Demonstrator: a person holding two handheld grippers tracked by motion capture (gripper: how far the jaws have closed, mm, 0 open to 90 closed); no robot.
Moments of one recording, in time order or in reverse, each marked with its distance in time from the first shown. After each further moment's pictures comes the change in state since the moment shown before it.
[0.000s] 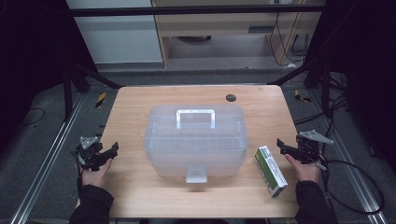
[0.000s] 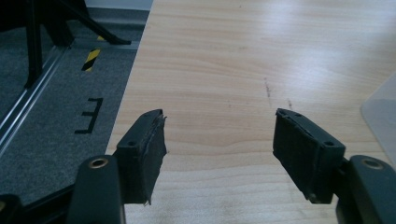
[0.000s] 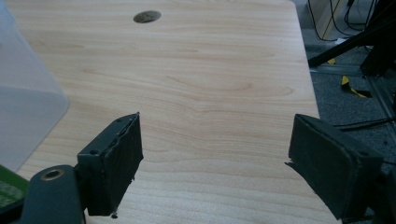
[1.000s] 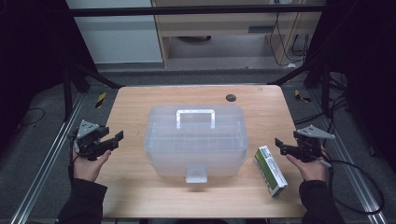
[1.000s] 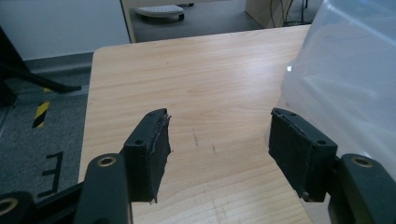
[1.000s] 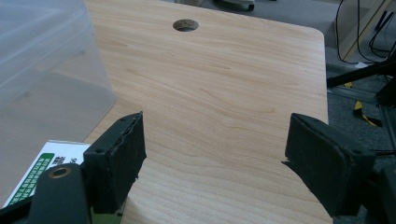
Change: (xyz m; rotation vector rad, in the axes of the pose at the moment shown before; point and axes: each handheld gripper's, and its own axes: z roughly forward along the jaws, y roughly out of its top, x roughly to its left) left arm -0.027 0.062 -0.039 -0.066 -0.215 0.183; right arm 0.019 0.029 -0.027 0.020 0.080 -0.151
